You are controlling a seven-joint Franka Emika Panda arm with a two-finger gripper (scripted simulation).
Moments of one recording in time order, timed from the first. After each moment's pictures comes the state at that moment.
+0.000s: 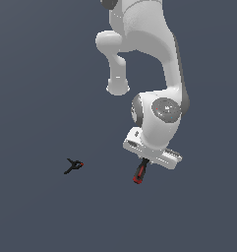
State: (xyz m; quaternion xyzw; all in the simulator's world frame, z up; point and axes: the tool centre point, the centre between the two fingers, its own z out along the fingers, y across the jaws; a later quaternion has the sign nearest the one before) arm 0.082 0.115 0.108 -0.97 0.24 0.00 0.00
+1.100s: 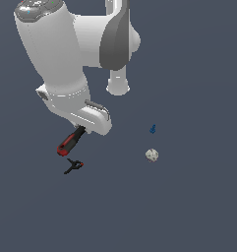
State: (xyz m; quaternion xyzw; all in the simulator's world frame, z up) arm 0.053 -0.112 0.283 -0.97 0.24 0.00 0.00
